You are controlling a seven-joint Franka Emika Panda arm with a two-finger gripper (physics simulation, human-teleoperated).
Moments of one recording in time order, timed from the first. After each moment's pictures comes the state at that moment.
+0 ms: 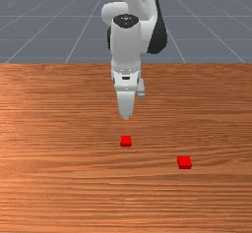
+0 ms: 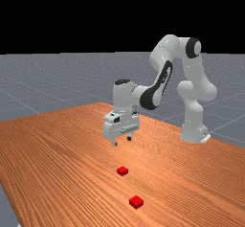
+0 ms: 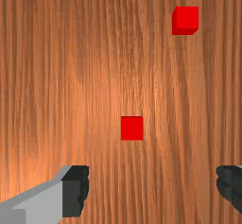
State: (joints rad) arm 0.00 0.39 0.00 -1.96 0.00 2.36 -0.79
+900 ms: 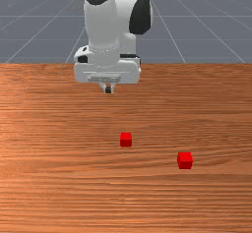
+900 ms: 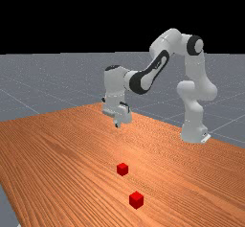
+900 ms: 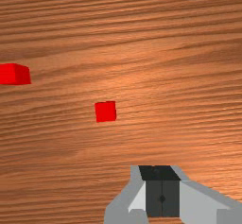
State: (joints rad) arm 0.10 0.30 -0.22 -1.92 0.11 2.15 0.71
